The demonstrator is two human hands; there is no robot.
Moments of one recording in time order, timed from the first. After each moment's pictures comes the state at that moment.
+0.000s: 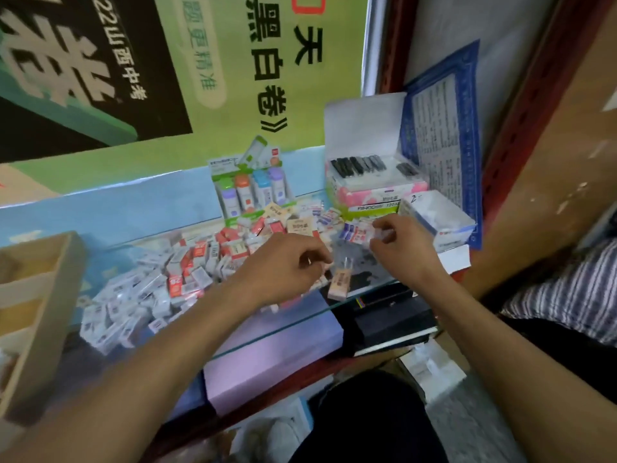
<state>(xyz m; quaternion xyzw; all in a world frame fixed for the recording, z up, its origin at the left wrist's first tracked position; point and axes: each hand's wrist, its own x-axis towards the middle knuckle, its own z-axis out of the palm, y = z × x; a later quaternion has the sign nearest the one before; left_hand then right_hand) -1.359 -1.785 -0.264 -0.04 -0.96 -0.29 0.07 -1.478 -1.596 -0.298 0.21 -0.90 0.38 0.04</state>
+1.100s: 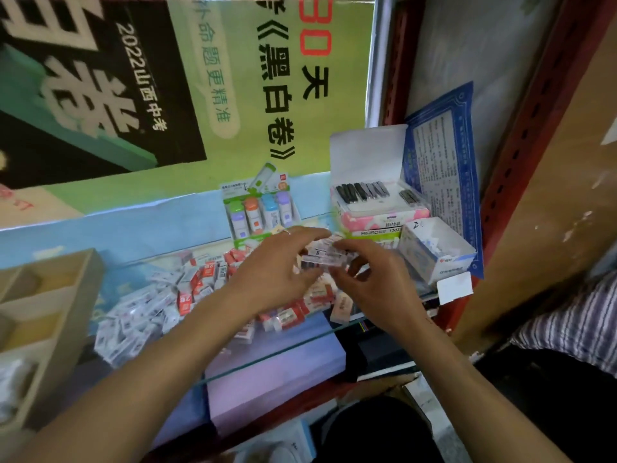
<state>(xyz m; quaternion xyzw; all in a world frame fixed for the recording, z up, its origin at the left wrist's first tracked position) -1.361 -1.790 -0.241 -0.03 -0.96 -0.22 0.15 -1.424 -1.618 -0.274 0.35 -0.79 0.50 0.09</state>
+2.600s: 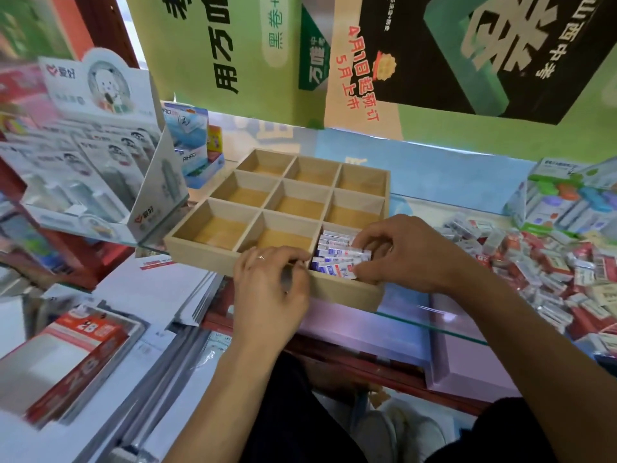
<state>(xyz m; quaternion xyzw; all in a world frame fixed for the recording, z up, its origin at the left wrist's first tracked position) -1.026 -1.956 -0.318 0.40 -0.78 -0.18 0.45 -1.213 -1.897 -0.236 0.63 -0.72 0.23 -0.18</state>
